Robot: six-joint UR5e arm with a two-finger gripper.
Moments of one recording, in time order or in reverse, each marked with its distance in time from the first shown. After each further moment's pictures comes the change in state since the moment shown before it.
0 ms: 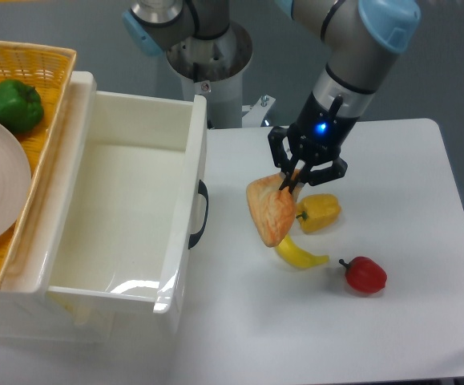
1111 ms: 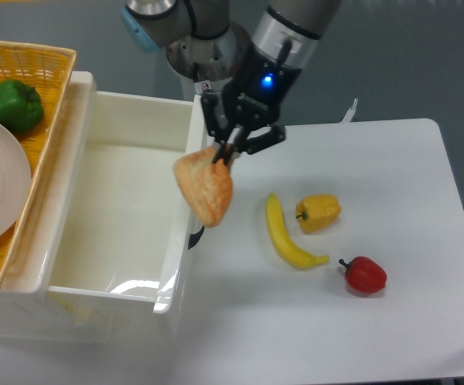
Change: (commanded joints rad) arm -0.146 0.132 -0.058 -0.025 -0.091 -0.325
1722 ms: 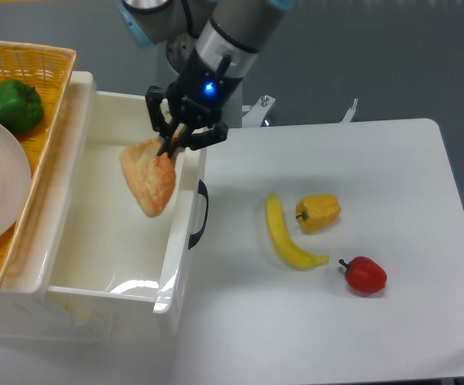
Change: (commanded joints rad) arm -0.098 0.012 -0.055 -0.040 0.003 -0.052
